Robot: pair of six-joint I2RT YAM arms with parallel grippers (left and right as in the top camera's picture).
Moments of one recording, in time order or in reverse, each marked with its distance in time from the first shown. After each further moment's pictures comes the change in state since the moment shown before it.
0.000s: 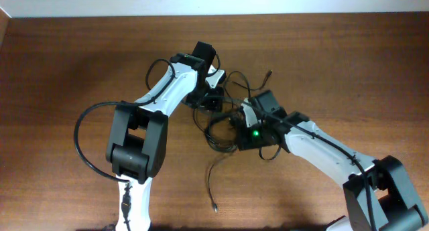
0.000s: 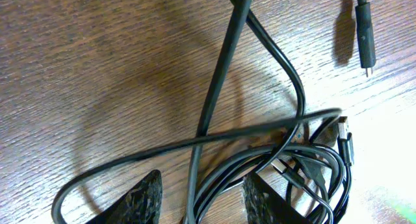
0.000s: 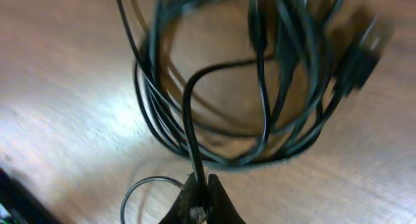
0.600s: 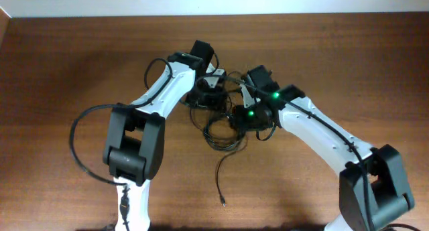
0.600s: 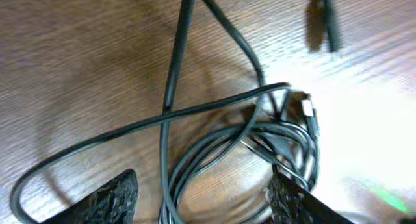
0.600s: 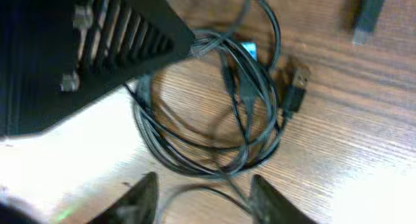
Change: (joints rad) left arm 0.012 -0.034 0.000 -0.033 0.057 0.019; right arm -0.007 0.103 0.311 -0.299 0.097 -0.013
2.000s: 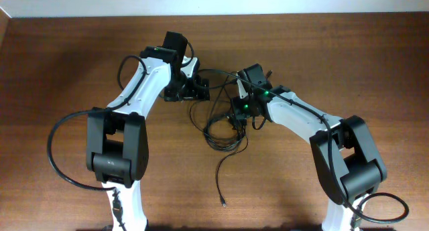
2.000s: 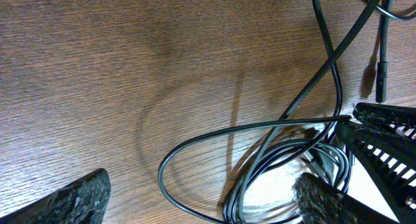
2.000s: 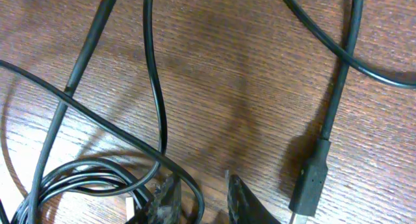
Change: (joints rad) left arm 0.131 -0.052 -0.019 0.015 -0.065 -0.098; right arm -0.033 0.219 -0.011 0.354 0.167 -0.153
